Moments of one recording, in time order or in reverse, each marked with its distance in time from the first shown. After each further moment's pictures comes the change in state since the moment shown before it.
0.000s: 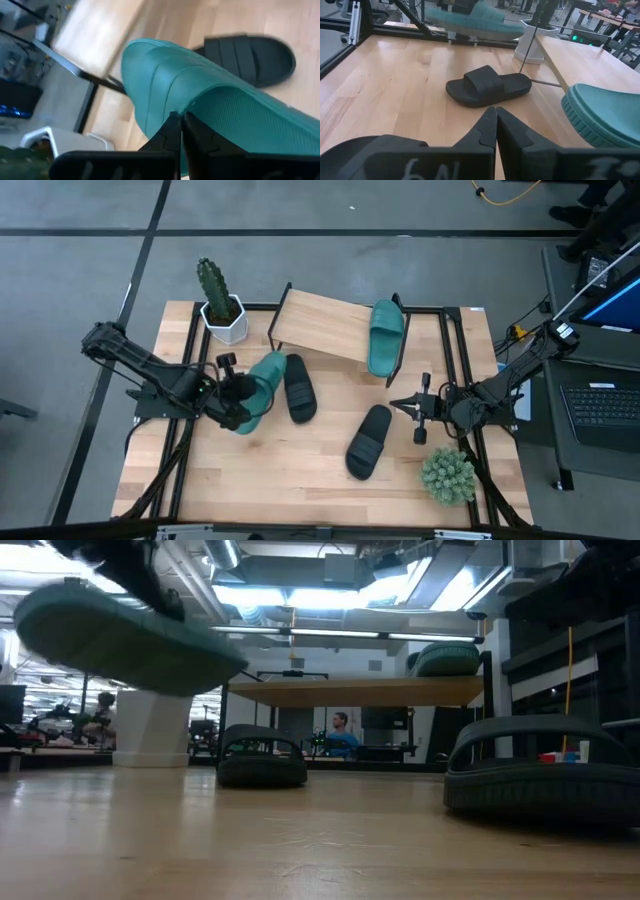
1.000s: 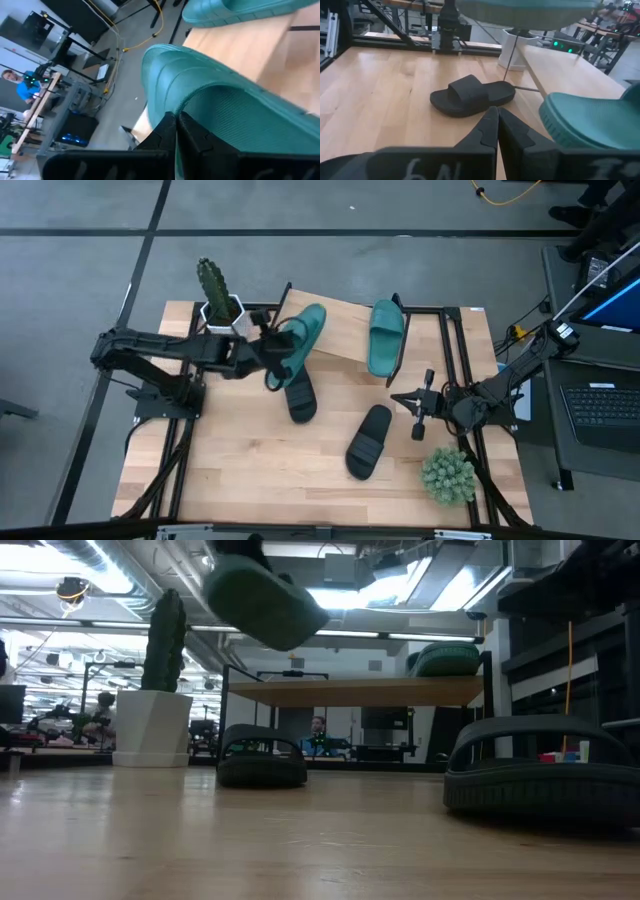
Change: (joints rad) left arm 0.411 0.182 0.253 0.489 -0.071 0.731; right arm 0.000 0.000 0.002 0.051 0.096 -0.032
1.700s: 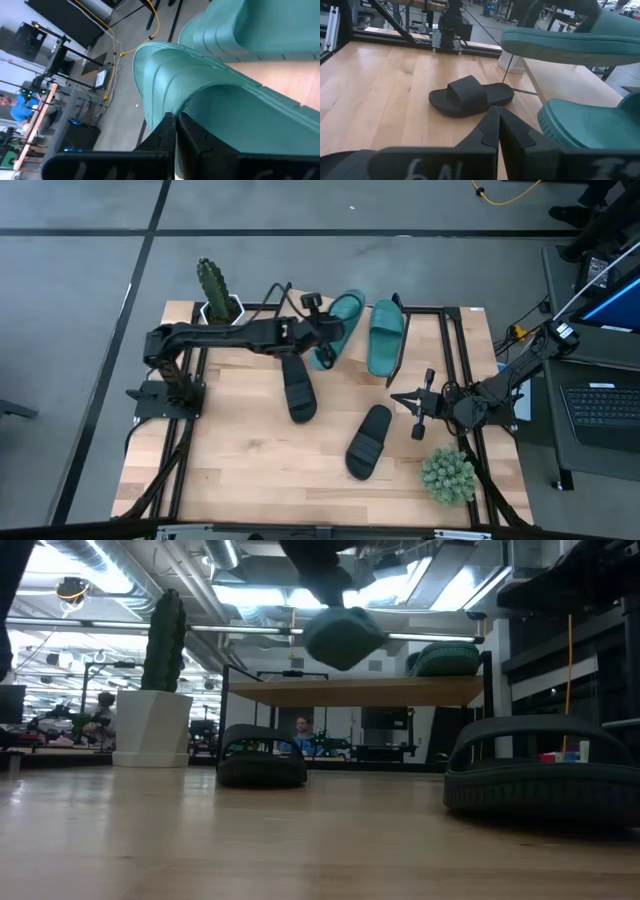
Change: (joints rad) left arm 0.170 0.420 0.348 0.149 0.133 0.198; right arm 0.000 0.000 0.015 -0.016 0.000 -0.050
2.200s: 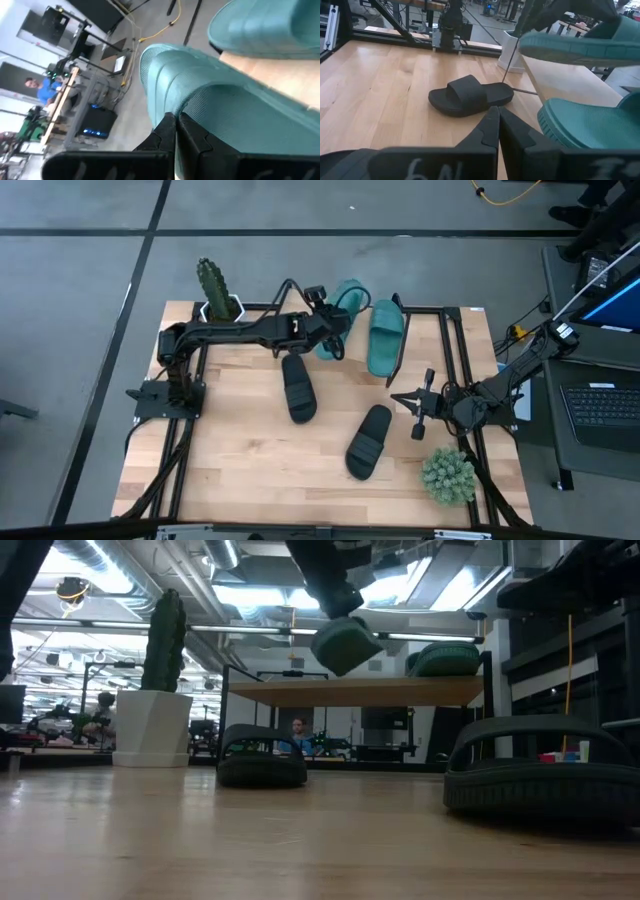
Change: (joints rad) left arm 0.039 0.088 0.081 -0.001 -0.106 -0.007; right arm 0.000 0.000 0.000 -0.004 0.000 0.000
